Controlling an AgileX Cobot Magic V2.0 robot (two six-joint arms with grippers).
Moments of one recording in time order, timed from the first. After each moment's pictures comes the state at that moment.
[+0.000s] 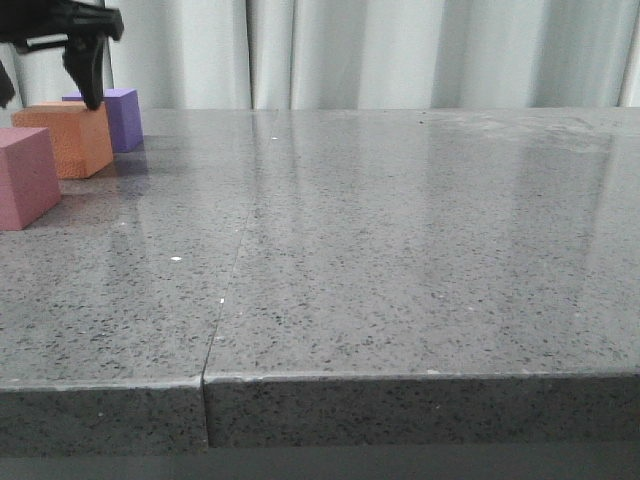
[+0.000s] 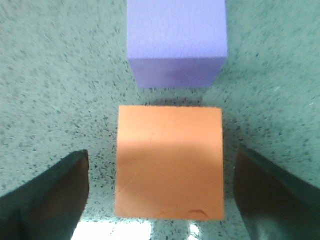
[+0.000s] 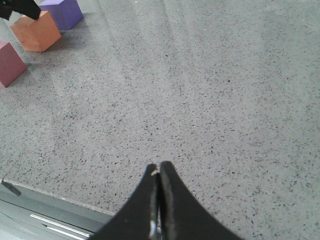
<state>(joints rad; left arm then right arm) -0.21 1.79 -1.59 0.25 0.87 -0.39 0.47 0.30 -0.42 -0.01 0.55 0.27</state>
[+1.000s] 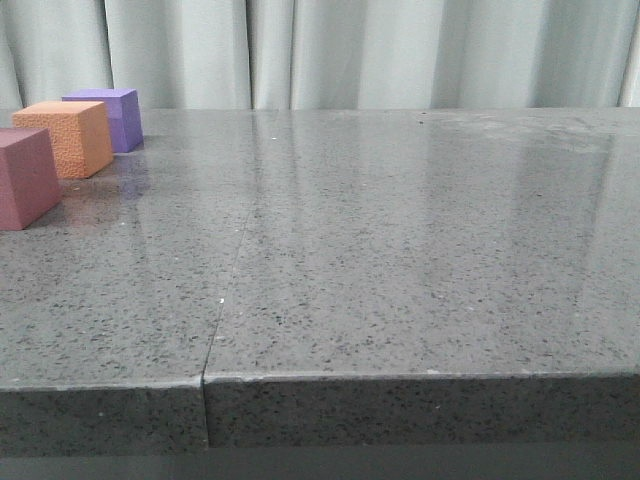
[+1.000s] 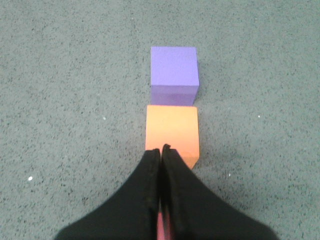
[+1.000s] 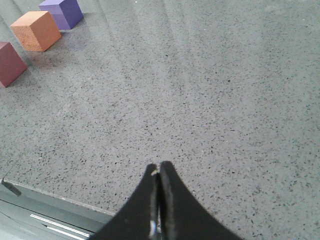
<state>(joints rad) -0.22 1.39 -1.46 0.25 0.90 -0.39 0.47 0.30 -0.42 -0.01 0.55 0.27</state>
